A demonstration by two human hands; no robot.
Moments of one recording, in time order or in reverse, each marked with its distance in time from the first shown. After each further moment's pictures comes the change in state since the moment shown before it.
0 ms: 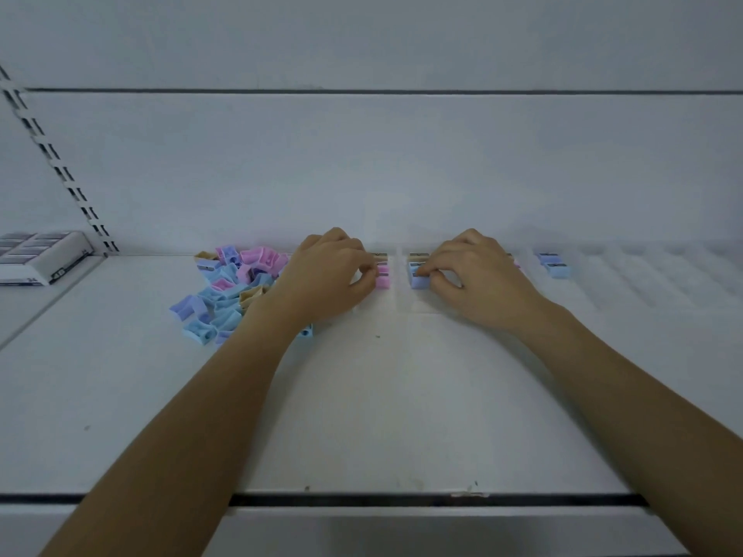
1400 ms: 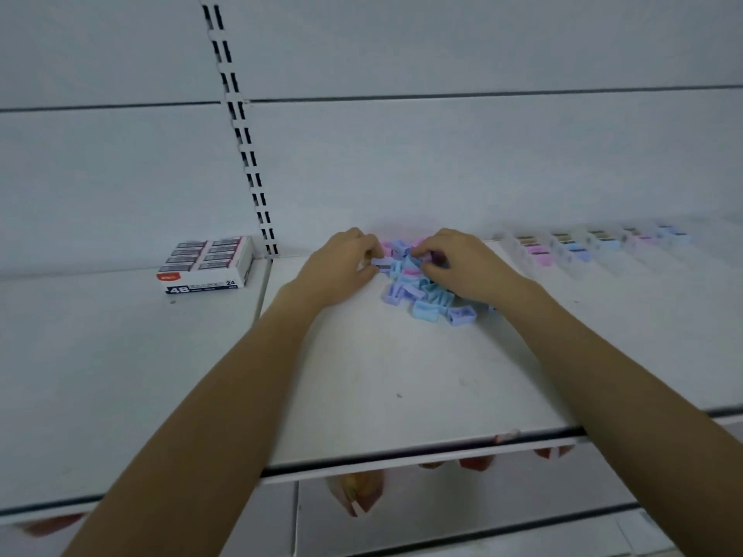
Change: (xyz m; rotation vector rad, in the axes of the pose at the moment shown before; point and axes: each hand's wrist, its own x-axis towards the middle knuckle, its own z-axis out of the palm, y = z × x) left_hand -0.090 -0.199 -0.024 -0.305 -0.033 0.008; right_hand 0.095 -0.194 0.083 0.050 -0.109 0.233
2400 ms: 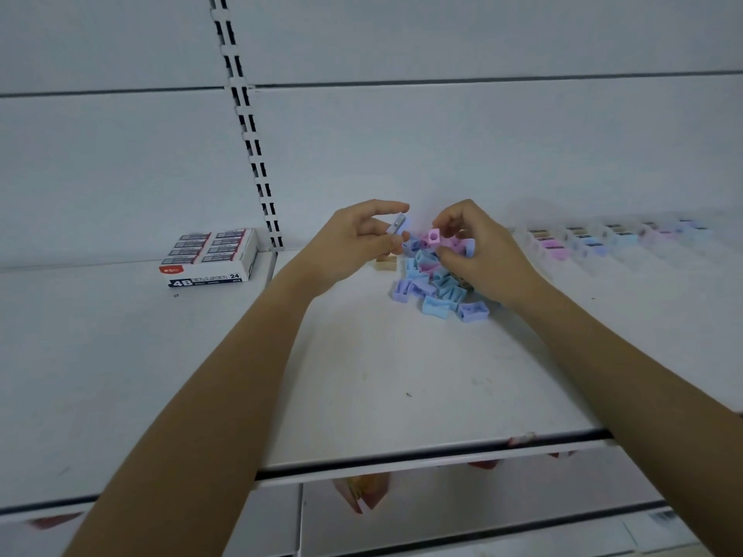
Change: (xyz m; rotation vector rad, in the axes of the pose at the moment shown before) left_hand -0.012 0.027 -0.029 -0.920 -0.021 -0.132; right_hand -0.013 -0.004 0.002 0.412 0.274 -0.046
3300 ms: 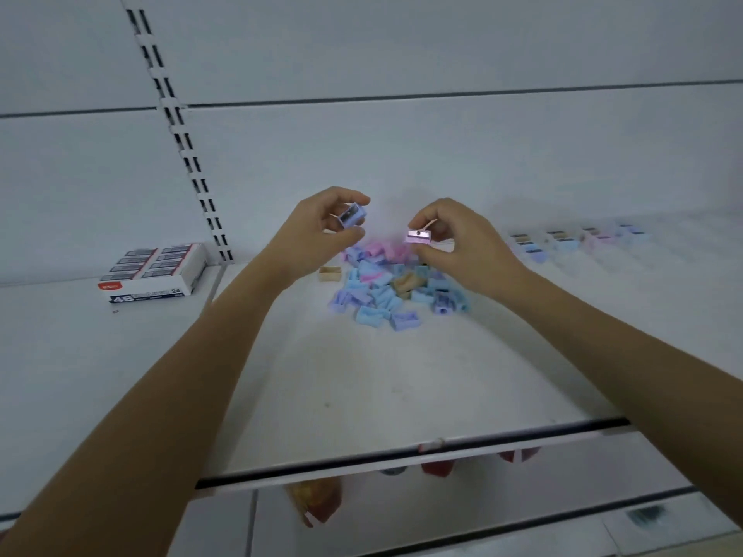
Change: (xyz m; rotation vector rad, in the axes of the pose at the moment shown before) left_hand 0.022 0.023 0.030 0.295 0.145 0.118; right_hand -0.002 0.019 -0.052 -0.021 -0.001 -0.081
